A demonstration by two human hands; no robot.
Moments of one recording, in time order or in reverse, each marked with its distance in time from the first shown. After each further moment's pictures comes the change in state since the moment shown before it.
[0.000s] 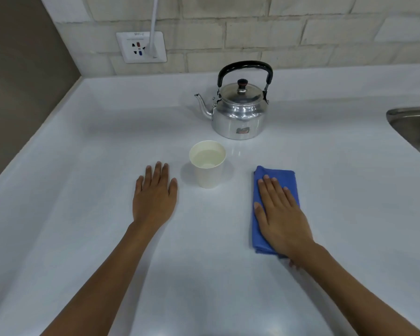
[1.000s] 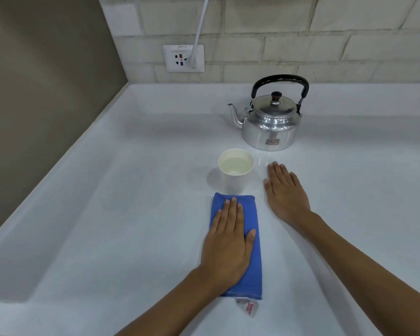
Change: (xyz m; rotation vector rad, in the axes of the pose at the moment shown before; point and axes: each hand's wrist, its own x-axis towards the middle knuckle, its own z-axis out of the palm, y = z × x) left_hand -0.099 0.097 -0.009 -0.158 -0.110 0.190; right_hand 0.095 -0.005 0.010 0.021 -0.042 -0.044
